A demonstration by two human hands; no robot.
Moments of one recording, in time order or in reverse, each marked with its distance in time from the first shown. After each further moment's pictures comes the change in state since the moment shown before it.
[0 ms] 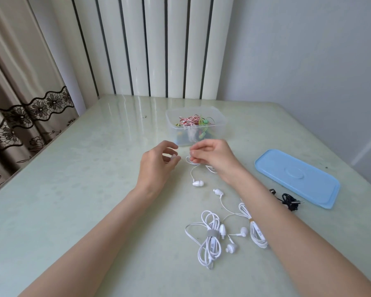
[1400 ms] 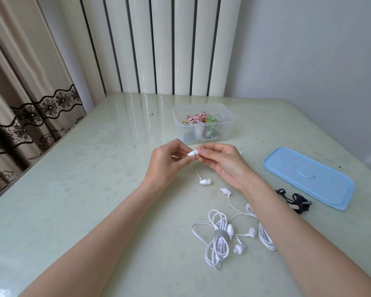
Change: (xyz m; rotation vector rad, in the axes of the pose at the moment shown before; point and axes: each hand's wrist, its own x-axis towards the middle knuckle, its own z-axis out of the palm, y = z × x) left_hand 0.002 -0.001 -0.003 -0.140 -0.093 0.124; right_hand -0.004 0.014 0.000 0.369 -0.123 0.007
